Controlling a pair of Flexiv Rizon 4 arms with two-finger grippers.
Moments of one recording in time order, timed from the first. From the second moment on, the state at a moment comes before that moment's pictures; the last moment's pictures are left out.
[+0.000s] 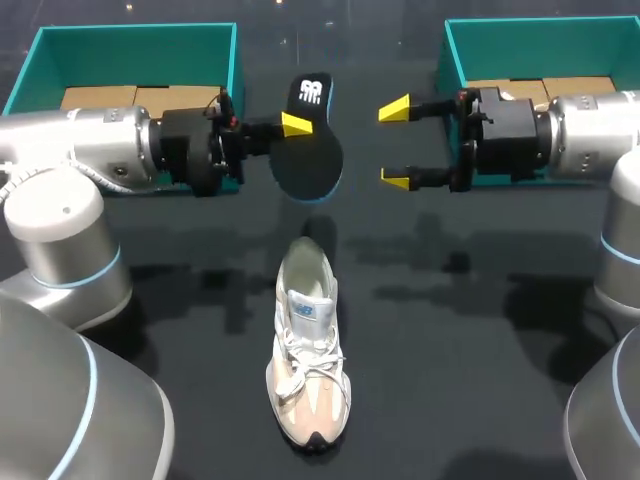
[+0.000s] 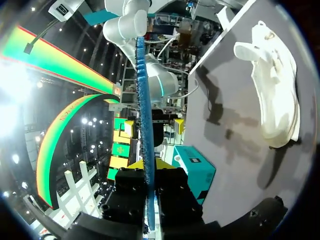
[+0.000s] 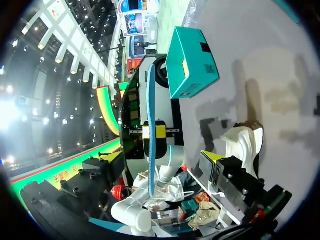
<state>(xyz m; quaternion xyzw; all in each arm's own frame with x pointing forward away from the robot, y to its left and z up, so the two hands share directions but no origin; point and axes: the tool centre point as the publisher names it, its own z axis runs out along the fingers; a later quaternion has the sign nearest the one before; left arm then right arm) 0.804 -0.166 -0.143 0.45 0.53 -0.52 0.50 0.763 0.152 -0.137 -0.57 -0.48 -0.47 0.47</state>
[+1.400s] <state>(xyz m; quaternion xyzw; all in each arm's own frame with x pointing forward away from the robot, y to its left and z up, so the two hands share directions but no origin) 0.821 -0.192 -0.149 0.49 0.52 -0.45 0.54 0.765 0.212 -0.150 -0.52 -0.55 -0.45 0.47</state>
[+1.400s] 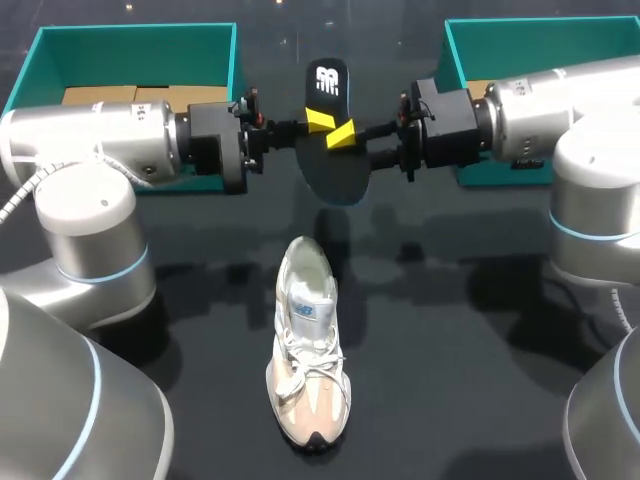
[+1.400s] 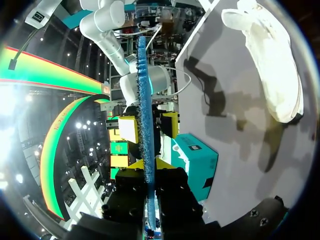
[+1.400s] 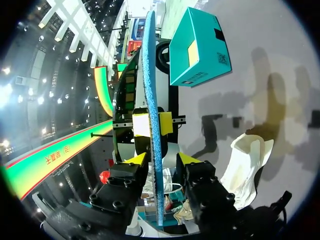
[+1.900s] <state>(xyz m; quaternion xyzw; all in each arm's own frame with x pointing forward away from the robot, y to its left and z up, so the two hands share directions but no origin) 0.822 -0.191 -0.153 0.49 0.53 -0.44 0.54 0.764 0.216 -0.150 -0.52 -0.55 -0.45 0.47</state>
